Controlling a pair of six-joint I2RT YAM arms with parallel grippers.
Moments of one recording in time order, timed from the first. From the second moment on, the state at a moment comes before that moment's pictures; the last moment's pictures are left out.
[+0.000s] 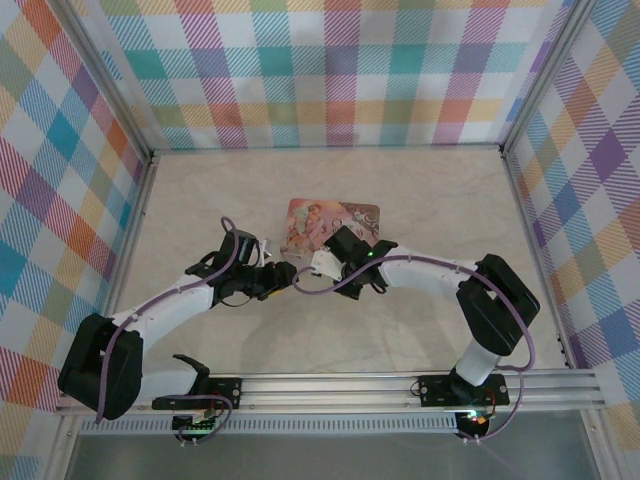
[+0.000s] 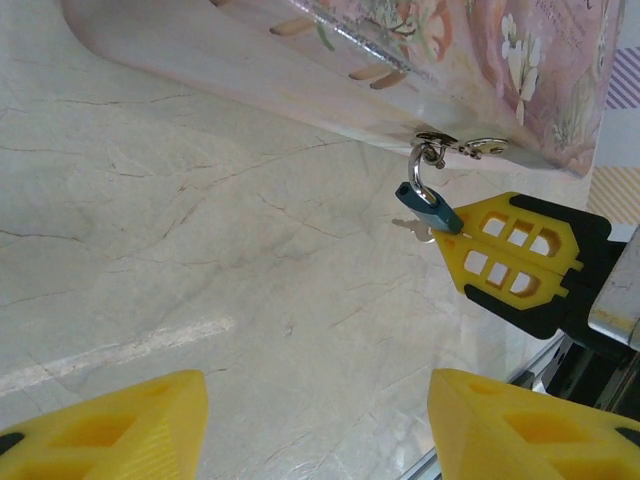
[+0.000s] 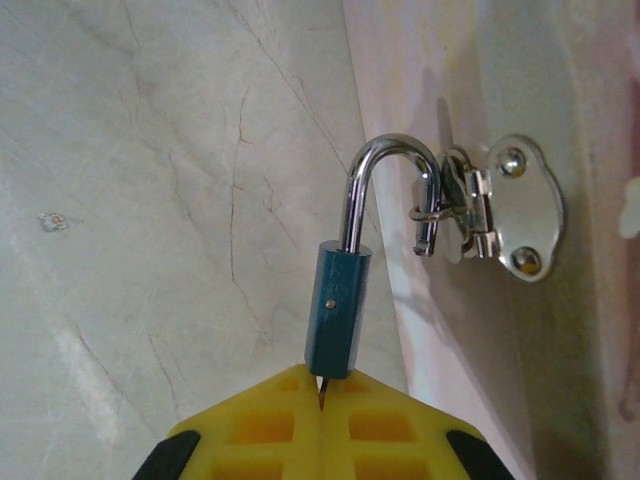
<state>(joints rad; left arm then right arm) -0.45 1.25 0.64 -0.30 0.50 -0.78 0.85 1.67 1.05 -0.51 0.06 -0.51</state>
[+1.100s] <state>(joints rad) -0.45 1.21 0.64 -0.38 0.48 -0.76 0.86 1.74 1.09 -0.43 0.06 -0.65</state>
